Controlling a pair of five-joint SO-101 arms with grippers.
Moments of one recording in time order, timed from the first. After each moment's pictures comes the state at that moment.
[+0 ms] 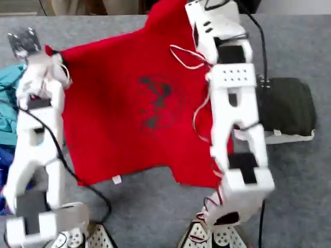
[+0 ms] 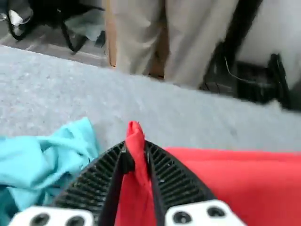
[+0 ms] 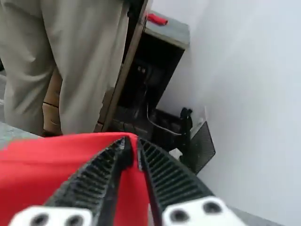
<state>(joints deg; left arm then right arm) -16.1 -8.6 27.7 7.6 -2.1 -8.1 15.5 -22.5 24.7 13.1</state>
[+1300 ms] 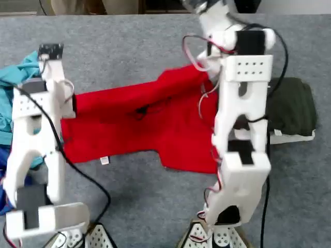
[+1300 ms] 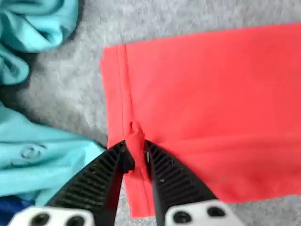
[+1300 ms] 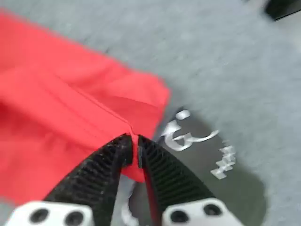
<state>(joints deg) -14.4 -10.4 22.0 65.3 -16.0 -6.3 19.6 -47.9 101.1 26.3</state>
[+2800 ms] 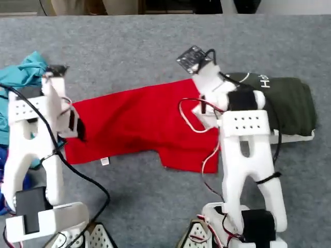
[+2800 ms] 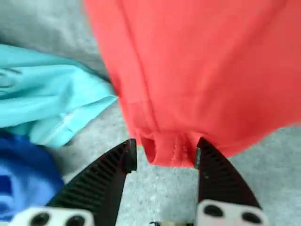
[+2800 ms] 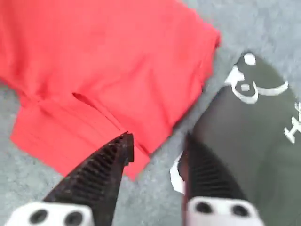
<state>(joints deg) -16.4 -9.8 15.6 86.5 -21.2 -8.7 -19.6 20.9 72.8 25.2</state>
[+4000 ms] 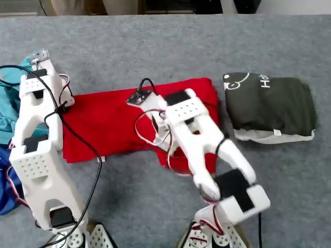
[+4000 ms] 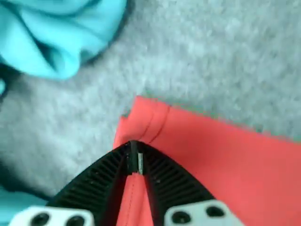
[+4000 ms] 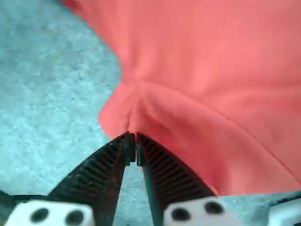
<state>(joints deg) -19.1 33.6 -12.9 63.3 -0.2 -28.1 1.2 23.7 78.6 22.2</state>
